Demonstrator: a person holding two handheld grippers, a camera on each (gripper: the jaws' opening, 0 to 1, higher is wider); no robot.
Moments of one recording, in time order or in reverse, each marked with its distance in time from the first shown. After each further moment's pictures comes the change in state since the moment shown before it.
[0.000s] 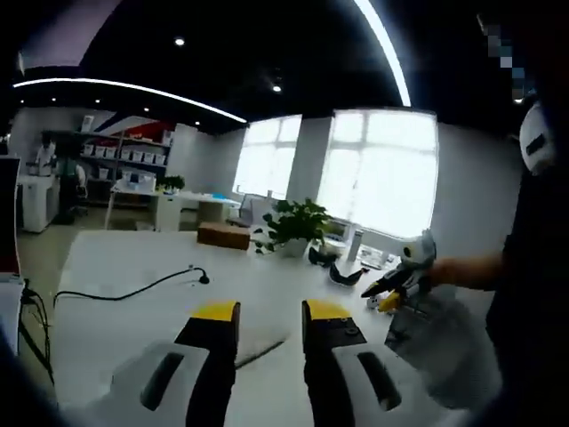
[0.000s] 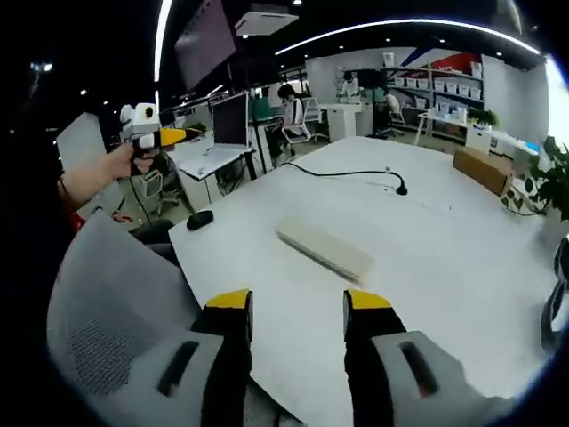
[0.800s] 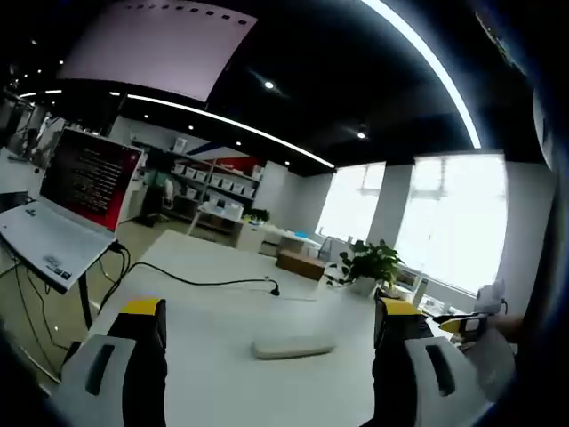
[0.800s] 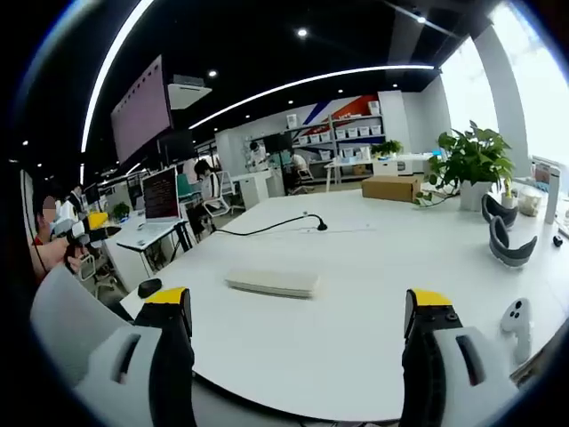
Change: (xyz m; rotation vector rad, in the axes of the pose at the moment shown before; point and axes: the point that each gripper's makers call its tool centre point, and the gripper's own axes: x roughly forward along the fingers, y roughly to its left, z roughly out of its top) left arm -0.079 0.019 -0.031 -0.140 -0.182 0.414; right arm -0.037 -0.002 -0.007 0.198 -0.305 -0.382
